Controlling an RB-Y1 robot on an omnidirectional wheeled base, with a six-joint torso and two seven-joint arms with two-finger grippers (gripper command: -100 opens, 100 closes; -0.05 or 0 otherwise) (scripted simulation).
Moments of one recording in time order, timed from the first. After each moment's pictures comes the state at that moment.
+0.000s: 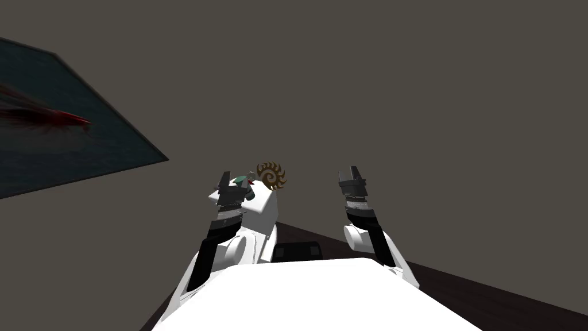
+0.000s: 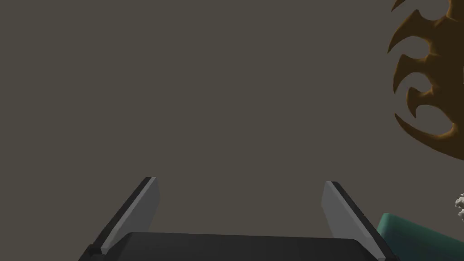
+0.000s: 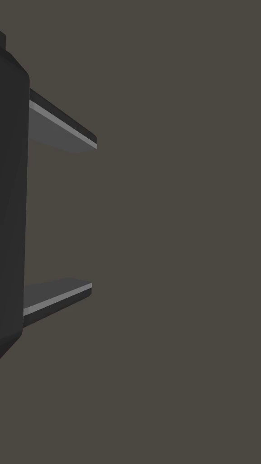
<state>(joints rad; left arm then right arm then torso) 0.52 0.05 -0.01 -2.33 0.03 -0.36 0.06 0.45 -0.05 0.00 -2.26 0.06 -0.43 -0.16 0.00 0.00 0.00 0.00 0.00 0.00</state>
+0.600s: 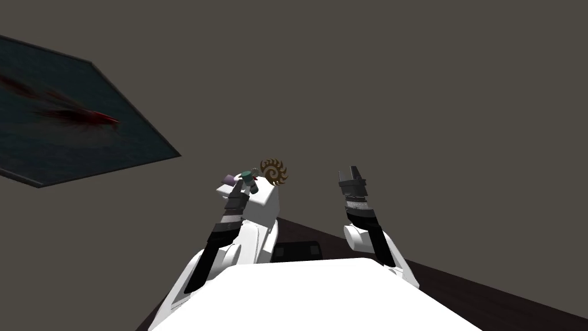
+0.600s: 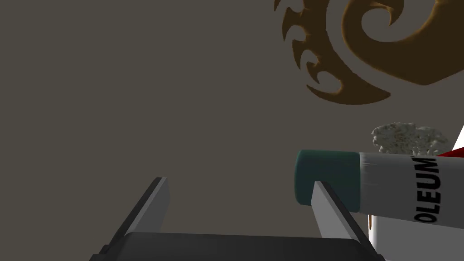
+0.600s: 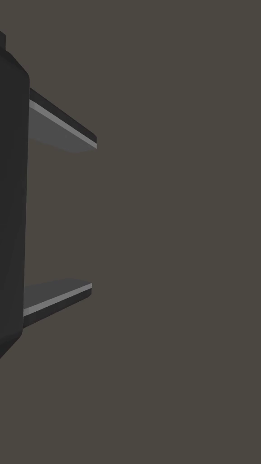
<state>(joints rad) 0.57 0.16 0.00 -2.25 -0.05 -0.30 0.05 0.45 -0.05 0.00 -2.26 0.06 -0.43 -0.16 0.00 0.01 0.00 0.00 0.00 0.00</state>
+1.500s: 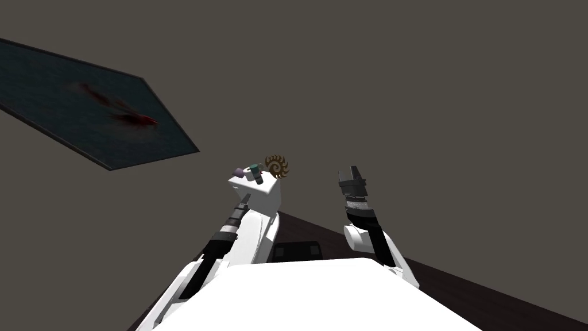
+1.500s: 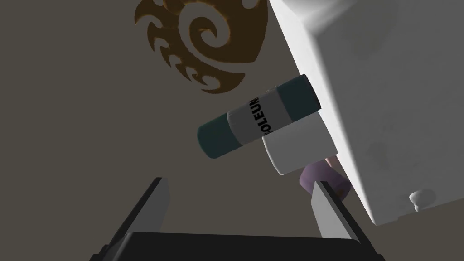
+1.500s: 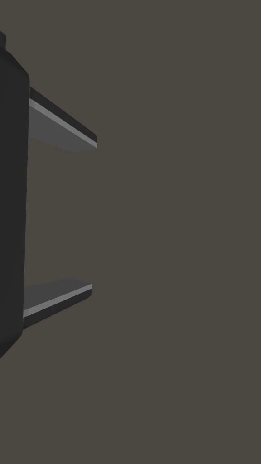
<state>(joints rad) 0.65 0.31 0.02 -2.11 -0.22 -0.20 0.02 0.45 -0.05 0.00 -2.26 0.06 -0.43 -0.16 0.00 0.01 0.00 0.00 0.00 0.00</state>
